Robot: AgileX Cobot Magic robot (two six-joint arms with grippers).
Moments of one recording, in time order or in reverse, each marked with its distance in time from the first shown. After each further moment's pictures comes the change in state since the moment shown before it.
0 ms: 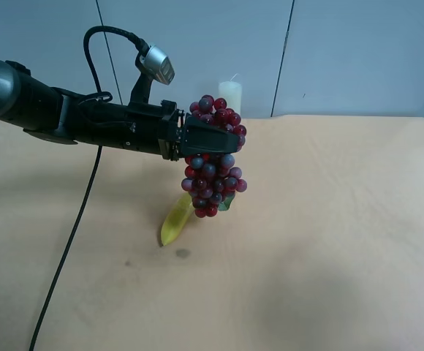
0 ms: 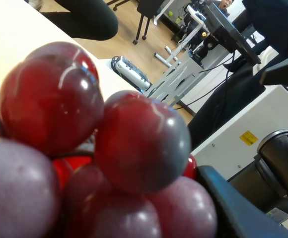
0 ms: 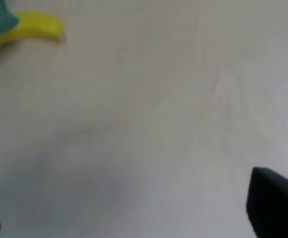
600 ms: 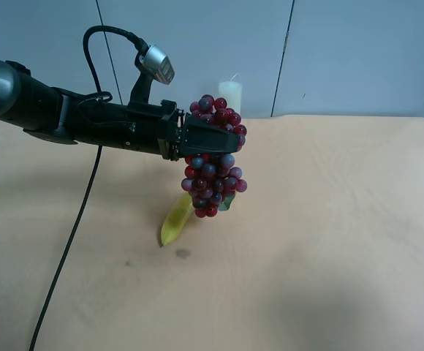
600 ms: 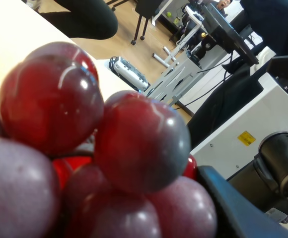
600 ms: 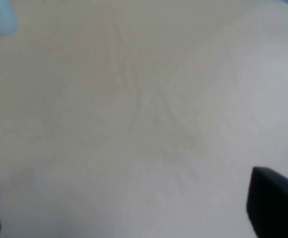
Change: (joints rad) left arm 0.000 0.000 0.000 0.000 0.007 0.000; right arm -0.308 -0.111 0.000 0.010 0.001 0.002
